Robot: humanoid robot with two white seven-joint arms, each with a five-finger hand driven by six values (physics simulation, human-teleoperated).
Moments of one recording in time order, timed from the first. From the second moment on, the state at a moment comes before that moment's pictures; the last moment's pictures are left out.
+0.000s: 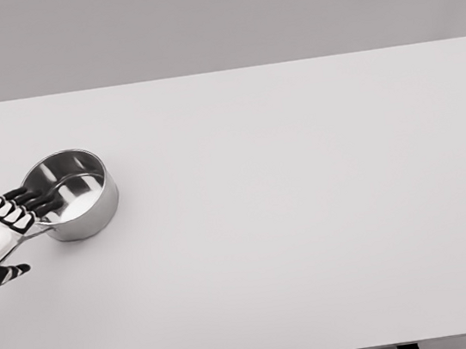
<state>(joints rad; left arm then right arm) 0.31 0.85 0.15 -1.75 -0.62 -0.61 -0.05 0.06 0.00 -0.08 0.05 -0.27 -0.07 0.21</state>
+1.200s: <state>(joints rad) 0.14 0.84 0.14 -1.55 -0.65 -0.61 -0.05 0.06 0.00 -0.08 0.05 -0.27 -0.07 0.21</state>
